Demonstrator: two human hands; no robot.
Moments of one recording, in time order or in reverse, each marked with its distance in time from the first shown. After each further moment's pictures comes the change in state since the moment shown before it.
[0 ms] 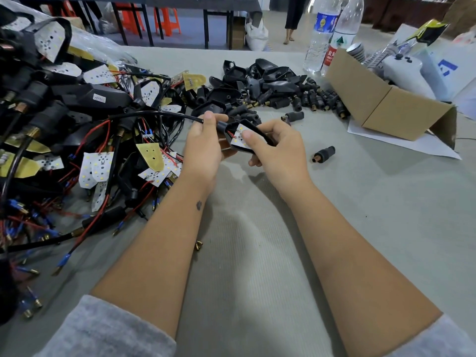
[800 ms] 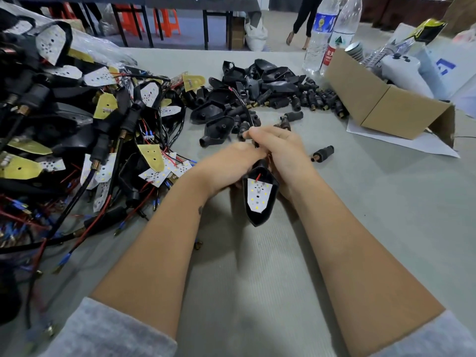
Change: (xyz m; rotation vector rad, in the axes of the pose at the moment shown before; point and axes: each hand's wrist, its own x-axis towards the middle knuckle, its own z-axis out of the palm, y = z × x) left_hand -0.033 0.022 0.009 0.557 -0.635 -0.107; right_hand -0.001 -0.009 -0.006 0.394 -0.131 0.219
